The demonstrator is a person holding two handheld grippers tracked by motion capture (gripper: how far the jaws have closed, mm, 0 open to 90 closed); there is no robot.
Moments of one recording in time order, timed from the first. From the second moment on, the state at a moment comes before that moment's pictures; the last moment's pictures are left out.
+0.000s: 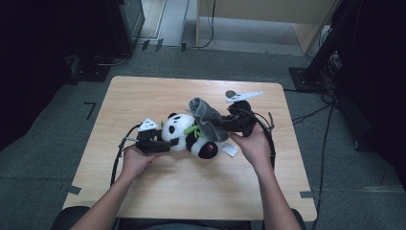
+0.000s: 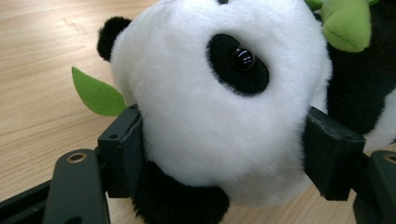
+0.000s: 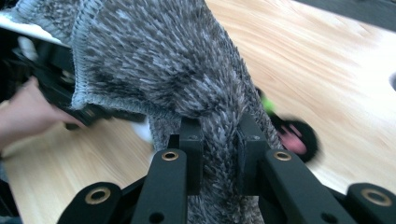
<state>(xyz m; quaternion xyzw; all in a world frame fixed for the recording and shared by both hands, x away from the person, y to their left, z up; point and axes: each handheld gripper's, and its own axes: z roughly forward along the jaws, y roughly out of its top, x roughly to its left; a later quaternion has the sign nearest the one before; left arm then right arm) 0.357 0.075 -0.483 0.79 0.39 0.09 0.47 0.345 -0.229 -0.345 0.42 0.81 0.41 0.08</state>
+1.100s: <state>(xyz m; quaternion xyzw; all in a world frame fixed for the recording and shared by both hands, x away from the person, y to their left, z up) 0.353 0.074 -0.485 0.79 0.40 0.10 0.45 0.357 -0.166 -0.399 0.37 0.85 0.36 0.03</state>
